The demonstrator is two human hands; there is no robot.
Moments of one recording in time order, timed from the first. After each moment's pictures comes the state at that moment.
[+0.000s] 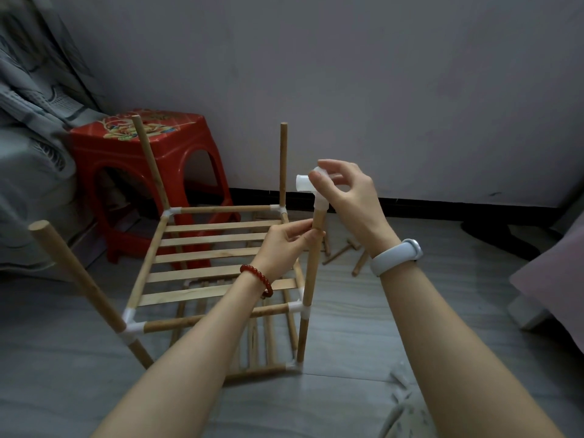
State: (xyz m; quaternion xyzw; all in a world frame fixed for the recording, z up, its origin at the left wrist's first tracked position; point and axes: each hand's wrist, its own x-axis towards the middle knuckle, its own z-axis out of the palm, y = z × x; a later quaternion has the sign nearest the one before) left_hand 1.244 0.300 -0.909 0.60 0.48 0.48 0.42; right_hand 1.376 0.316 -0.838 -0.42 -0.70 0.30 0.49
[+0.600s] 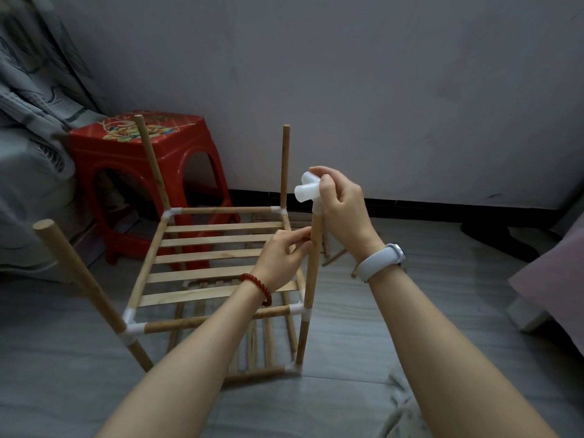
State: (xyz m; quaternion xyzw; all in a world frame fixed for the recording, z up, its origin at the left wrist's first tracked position) left_hand 1.244 0.299 -0.924 0.68 0.53 0.43 0.28; right_hand 1.361 0.323 -0.852 -0.43 -0.69 0.29 0.50
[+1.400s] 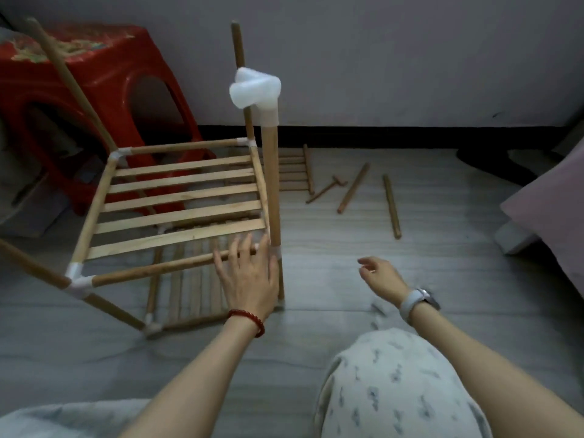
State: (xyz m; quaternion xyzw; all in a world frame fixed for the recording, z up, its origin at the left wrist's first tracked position) left_hand 1.272 0.254 -1.080 0.64 0.73 0.23 -0.06; right_hand 1.515 0.301 -1.091 -0.69 -0.60 0.38 0.15
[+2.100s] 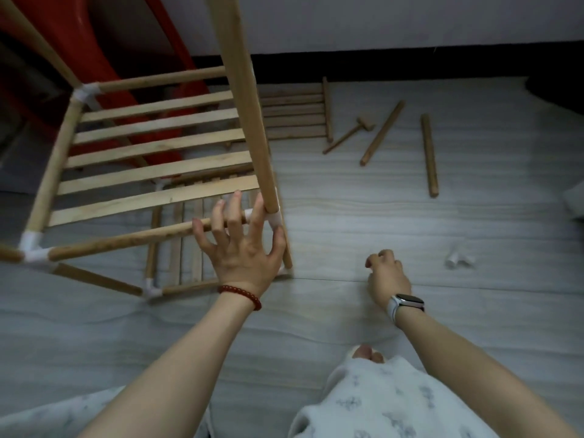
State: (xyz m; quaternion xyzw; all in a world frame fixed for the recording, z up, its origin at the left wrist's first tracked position) left_hand 1.270 0.278 -1.132 0.62 0.72 0.18 -0.25; right_hand 1.511 0.301 -1.233 -0.70 -0.67 0.23 -0.02
